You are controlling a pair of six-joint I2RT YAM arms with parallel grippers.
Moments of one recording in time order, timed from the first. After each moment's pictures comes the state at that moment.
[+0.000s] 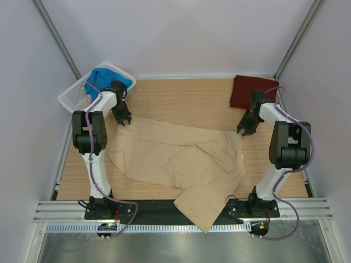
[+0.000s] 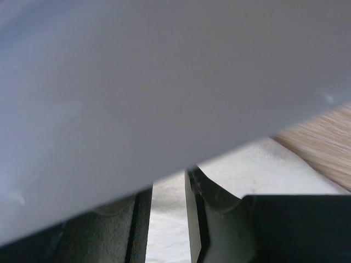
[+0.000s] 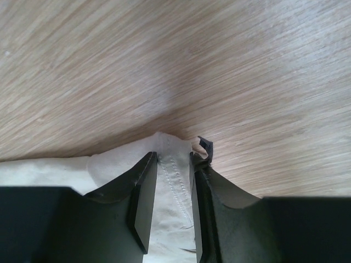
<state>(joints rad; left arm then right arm) -0.06 2.14 1.66 -0.84 -0.04 -0.48 -0.07 1.81 1.25 -0.71 -0.04 0.50</state>
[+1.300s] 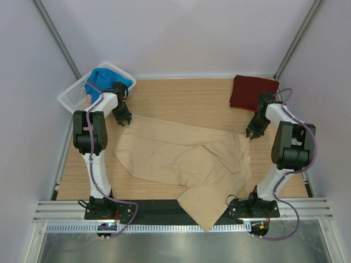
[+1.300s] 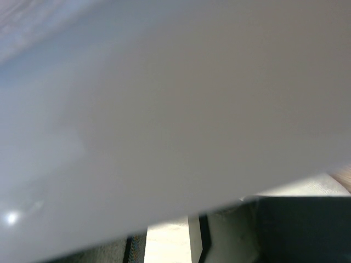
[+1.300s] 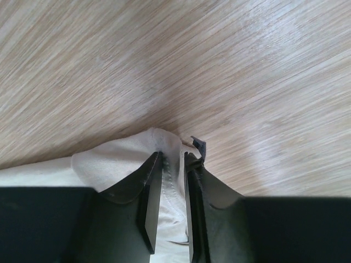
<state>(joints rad) -0.06 2.14 1.63 -0.80 -0.10 -0.50 -0.15 1.80 1.22 -0.76 0.05 0.47</state>
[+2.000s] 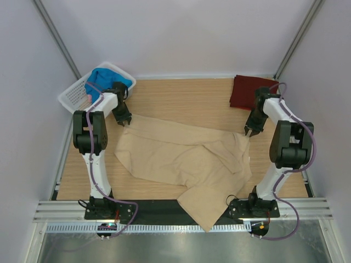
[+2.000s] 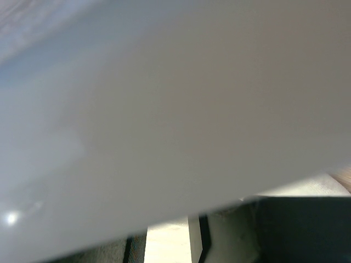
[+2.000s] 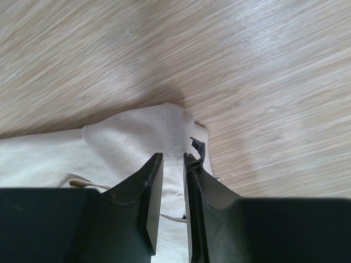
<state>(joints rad) -0.06 2.14 1.63 -0.80 -0.10 -0.50 -0.10 1.82 1.35 -0.91 0.06 0.40</state>
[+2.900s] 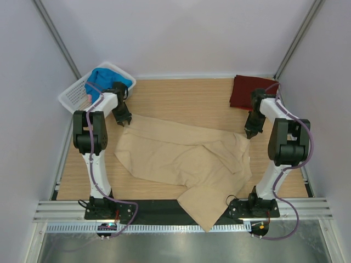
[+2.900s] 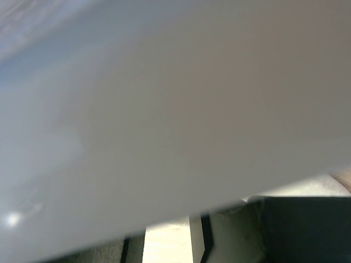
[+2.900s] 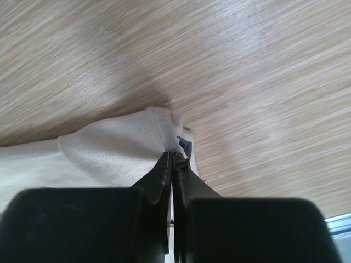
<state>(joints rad) -0.06 2.14 1.64 -0.81 -0.11 -0.51 -0.07 1.86 1.35 -0.93 0.13 0.38</state>
